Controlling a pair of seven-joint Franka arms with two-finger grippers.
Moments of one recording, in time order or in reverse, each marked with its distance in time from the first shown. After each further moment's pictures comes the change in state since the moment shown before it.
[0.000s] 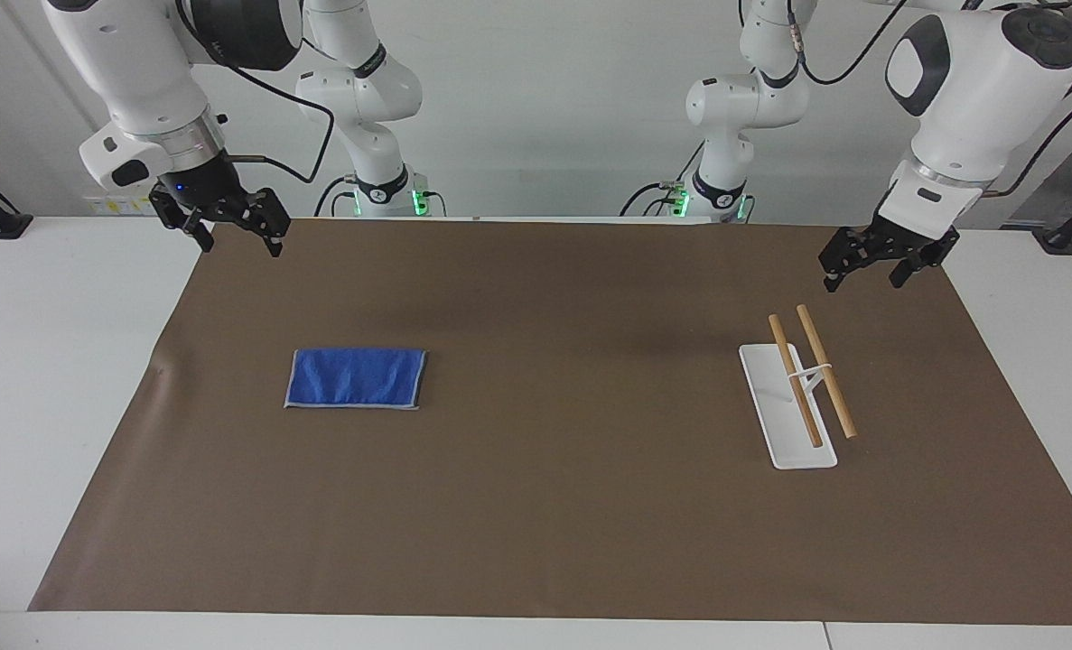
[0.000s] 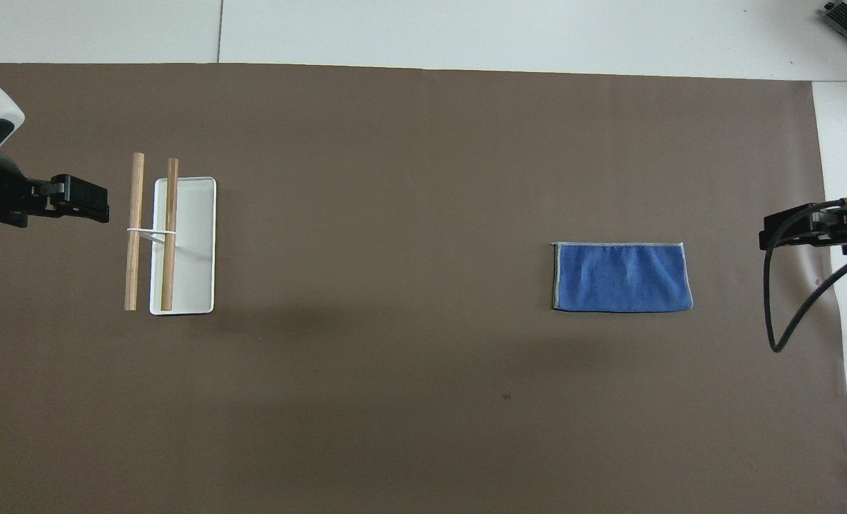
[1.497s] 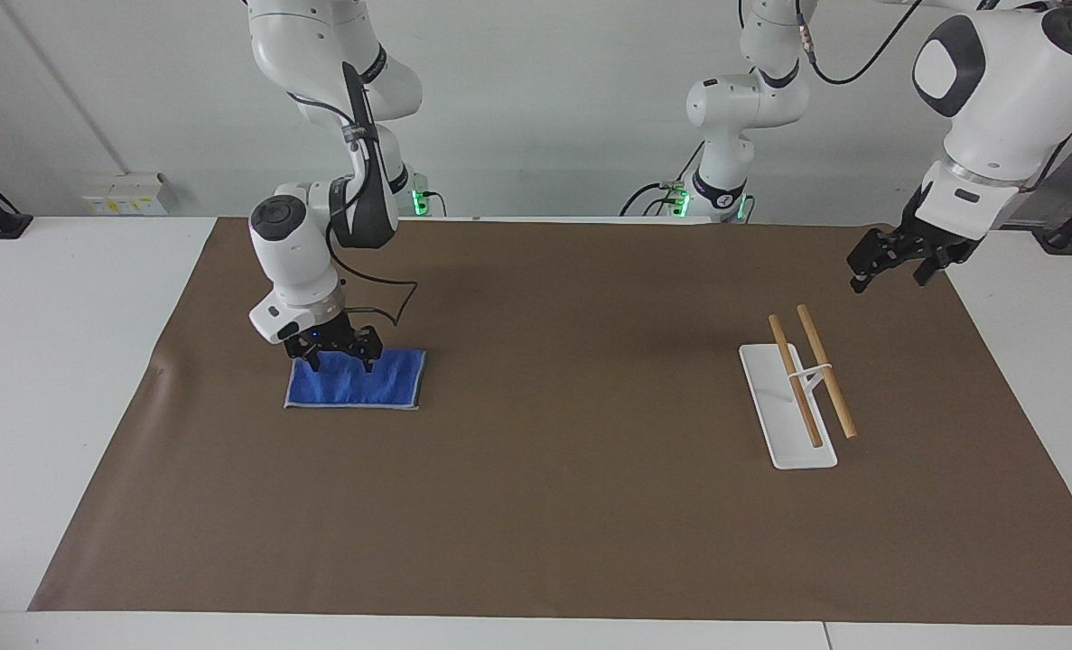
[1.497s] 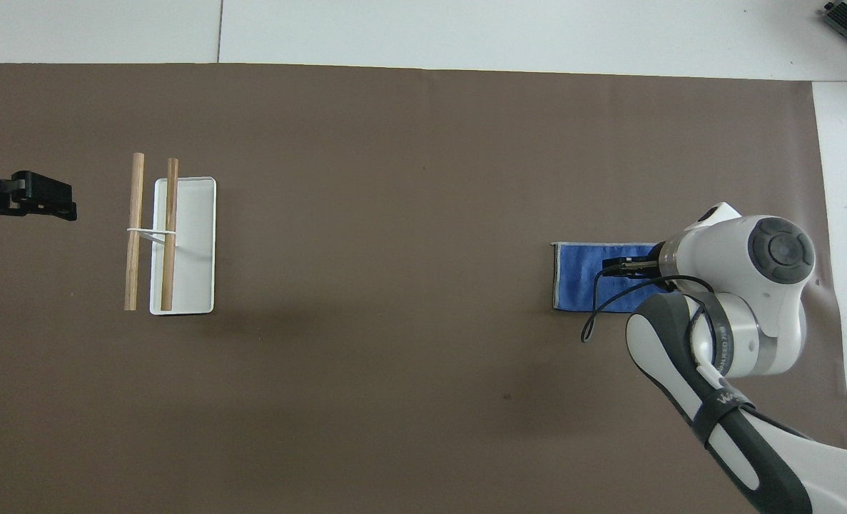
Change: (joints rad) left arm 0.039 -0.001 0.026 0.000 0.000 0.000 0.000; right arm 0.072 0.149 0.017 -0.640 0.046 0.874 0.015
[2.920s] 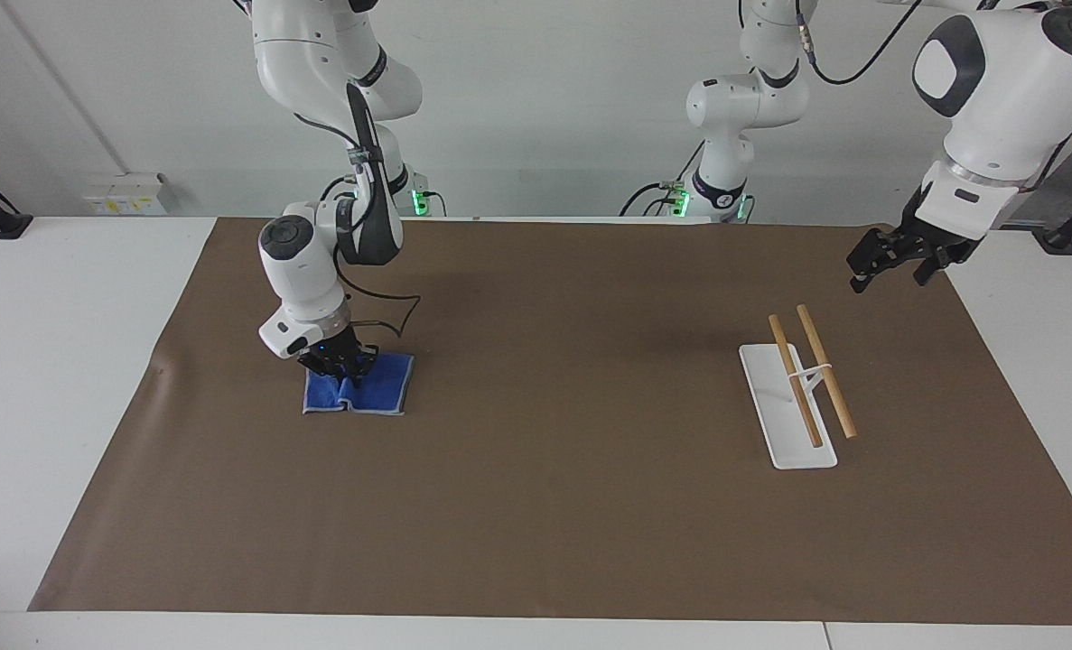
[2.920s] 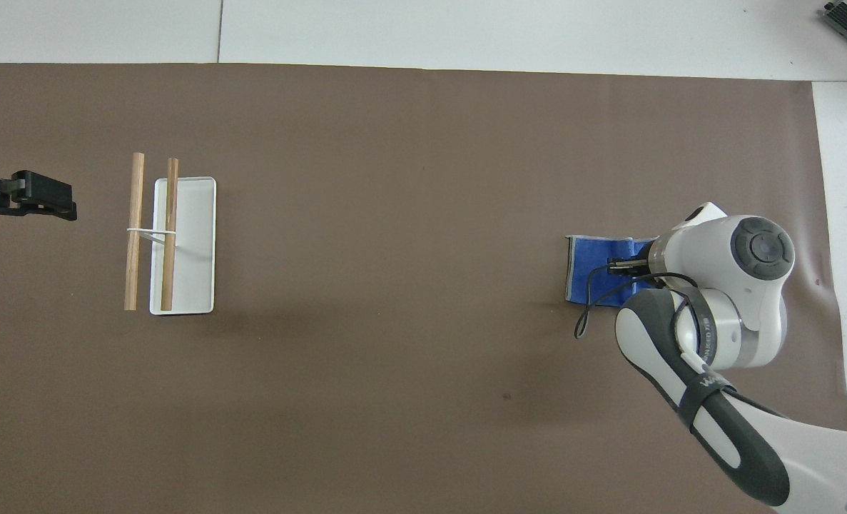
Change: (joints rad) left arm 0.000 0.000 0.000 0.000 0.000 0.000 0.000; right arm 0.005 0.055 0.001 0.032 0.008 0.019 -0.010
